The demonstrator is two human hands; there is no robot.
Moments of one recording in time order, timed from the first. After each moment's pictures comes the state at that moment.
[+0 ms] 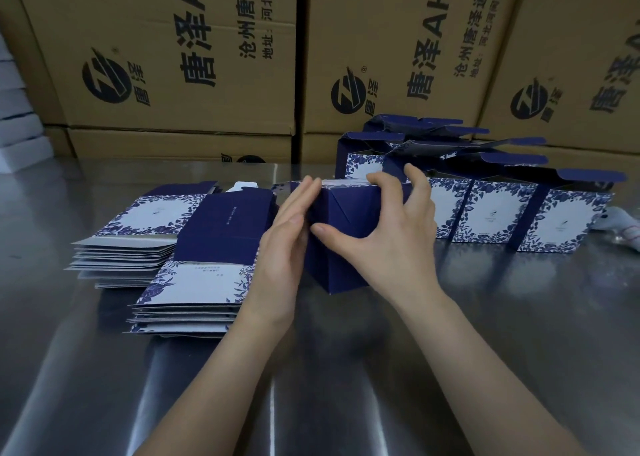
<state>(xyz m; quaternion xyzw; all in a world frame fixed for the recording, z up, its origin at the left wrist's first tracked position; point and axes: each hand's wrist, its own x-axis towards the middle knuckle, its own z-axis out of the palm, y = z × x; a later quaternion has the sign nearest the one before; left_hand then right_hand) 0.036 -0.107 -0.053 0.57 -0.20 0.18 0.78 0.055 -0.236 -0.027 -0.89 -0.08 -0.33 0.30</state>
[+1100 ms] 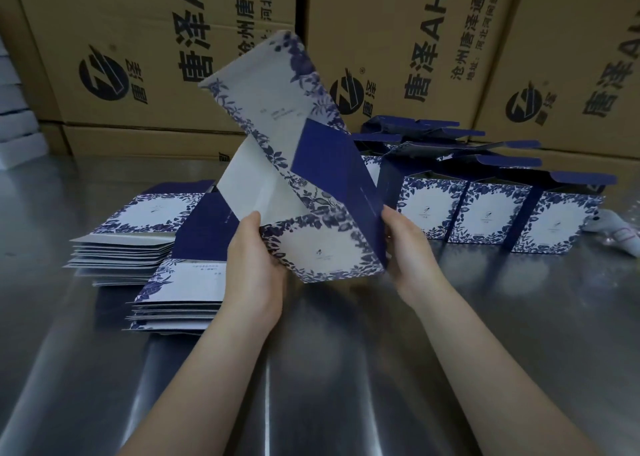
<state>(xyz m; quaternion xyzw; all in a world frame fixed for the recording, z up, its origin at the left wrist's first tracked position) 0.045 -0.096 -0.050 0.44 0.08 0.15 0.88 0.102 -0.262 -0.054 -0.61 0.02 -0.03 0.79</state>
